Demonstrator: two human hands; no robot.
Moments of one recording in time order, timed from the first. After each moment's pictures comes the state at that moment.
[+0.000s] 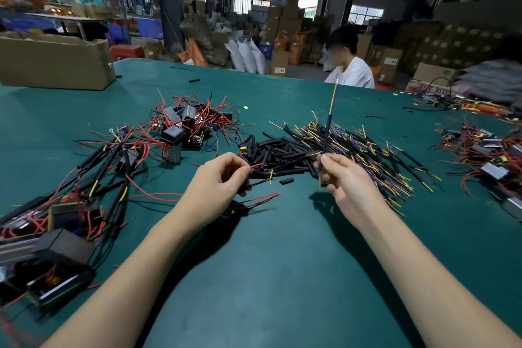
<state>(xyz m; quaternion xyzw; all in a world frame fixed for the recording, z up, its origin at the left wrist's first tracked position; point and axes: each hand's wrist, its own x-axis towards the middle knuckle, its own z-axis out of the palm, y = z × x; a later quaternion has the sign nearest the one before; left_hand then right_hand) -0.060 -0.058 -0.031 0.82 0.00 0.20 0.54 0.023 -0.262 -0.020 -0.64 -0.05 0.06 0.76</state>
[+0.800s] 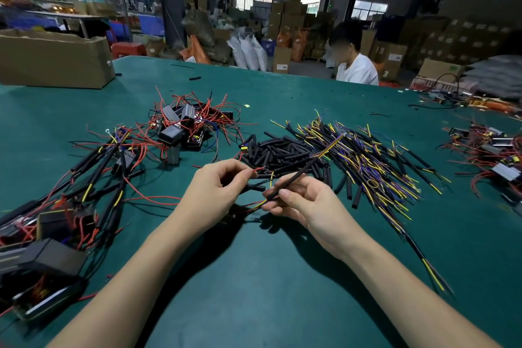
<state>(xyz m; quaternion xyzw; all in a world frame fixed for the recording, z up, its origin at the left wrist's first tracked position) -0.059 -0.058 -0.032 0.83 0.00 0.22 0.51 -0.015 -0.232 -0.038 -0.59 -0.21 0.18 0.76</state>
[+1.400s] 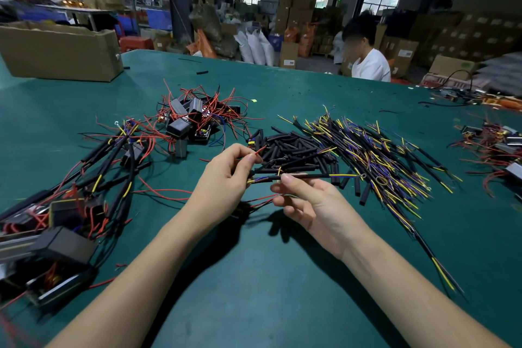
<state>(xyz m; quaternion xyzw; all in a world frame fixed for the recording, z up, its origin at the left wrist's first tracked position) -0.056 -0.063 -0.032 0.80 0.00 0.24 0.54 -0.024 -0.222 -0.029 -0.56 -0.07 0.24 0.79</state>
